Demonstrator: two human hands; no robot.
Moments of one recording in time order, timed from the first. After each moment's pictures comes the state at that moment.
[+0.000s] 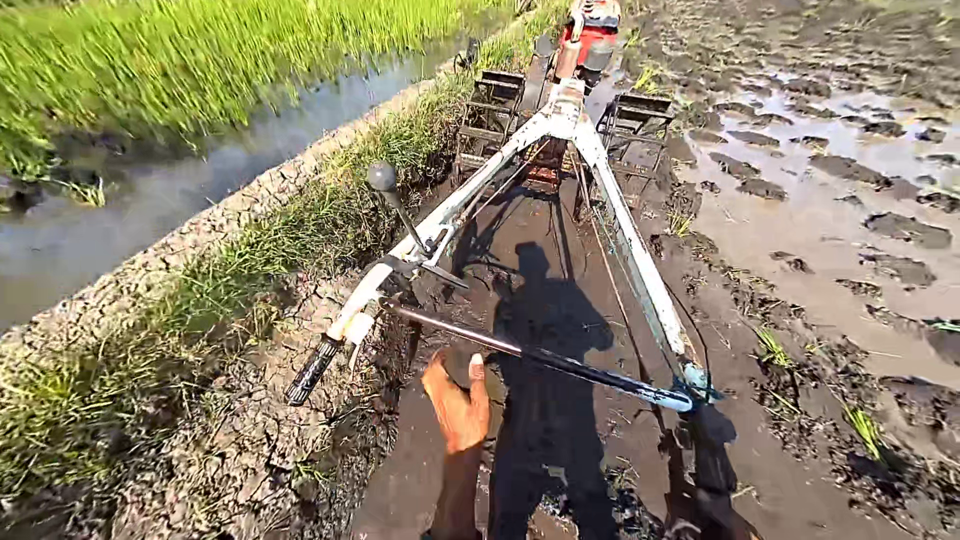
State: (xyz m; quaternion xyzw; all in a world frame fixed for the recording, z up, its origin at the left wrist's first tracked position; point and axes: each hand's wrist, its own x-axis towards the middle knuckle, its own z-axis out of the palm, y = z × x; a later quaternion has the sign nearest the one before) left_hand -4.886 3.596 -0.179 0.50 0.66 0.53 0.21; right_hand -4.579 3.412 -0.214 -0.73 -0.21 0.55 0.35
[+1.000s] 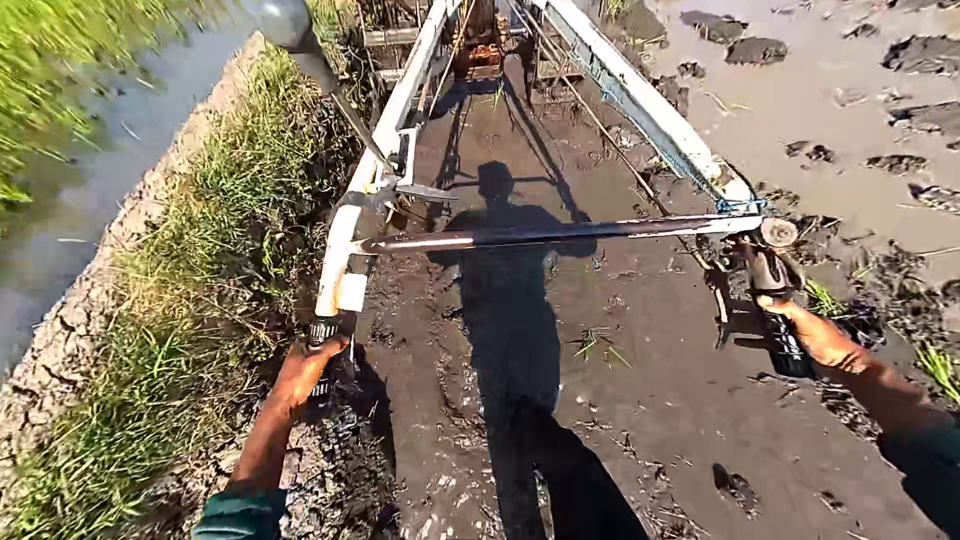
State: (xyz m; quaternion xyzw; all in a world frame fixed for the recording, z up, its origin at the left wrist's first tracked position) left_hand -4.839 4.178 -0.204 0.56 0.70 0.17 0.41; right_hand -4.212 3.915 -0.296 -0.77 -0.17 0.46 0.41
